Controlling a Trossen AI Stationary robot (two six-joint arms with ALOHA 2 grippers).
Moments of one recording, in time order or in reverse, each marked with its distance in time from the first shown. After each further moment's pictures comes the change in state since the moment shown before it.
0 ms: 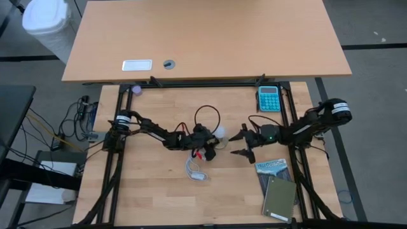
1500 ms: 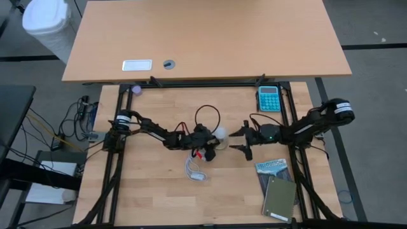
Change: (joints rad) left arm 0.002 0.001 0.000 0.013 0.037 0.005; right arm 0.005 -0.033 0.015 -0.056 0.134 -0.018
